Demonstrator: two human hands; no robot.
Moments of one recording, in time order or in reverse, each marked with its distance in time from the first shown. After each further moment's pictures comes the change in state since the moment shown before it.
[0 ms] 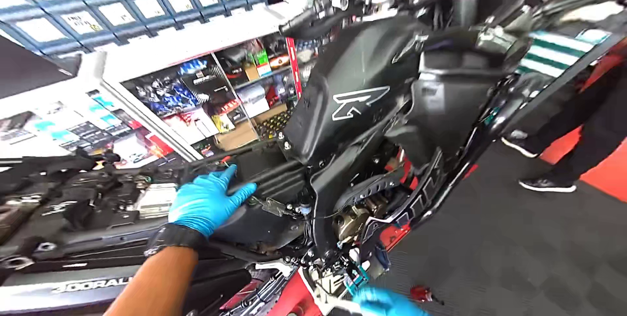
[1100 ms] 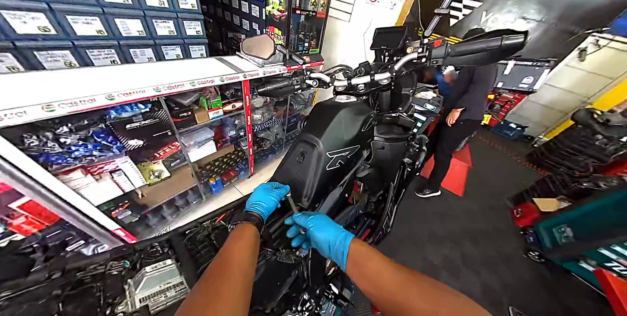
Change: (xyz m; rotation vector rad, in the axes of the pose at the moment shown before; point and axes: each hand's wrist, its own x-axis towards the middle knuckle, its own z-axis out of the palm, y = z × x) left_hand 0.130 0.073 -0.008 -1.080 -0.407 0.222; right_hand 0.146 -0.309 0.045 0.296 0.500 0.038
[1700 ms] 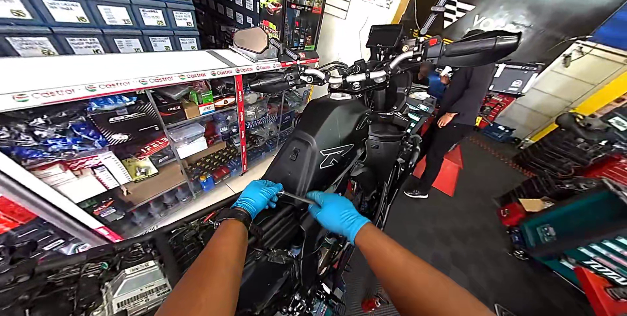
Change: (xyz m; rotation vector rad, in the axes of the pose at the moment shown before) left_hand 0.001 0.007 -0.001 -0.185 -0.081 -0.066; right_hand -0.012 -0.035 -0.056 -1.185 0.285 -0.145
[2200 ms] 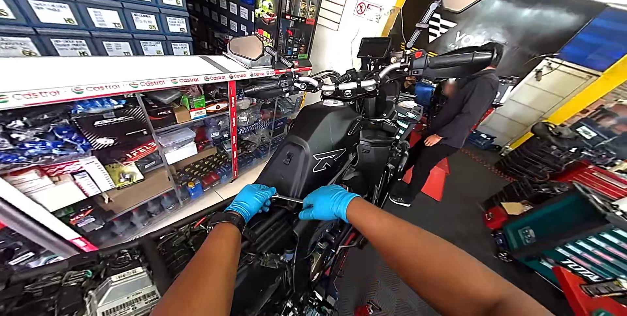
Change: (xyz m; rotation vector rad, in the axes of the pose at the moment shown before) left_hand 0.003 -0.004 0.002 0.016 -0.016 0.009; right_hand 0.014 -0.014 -0.033 -0.378 -0.309 -0.210
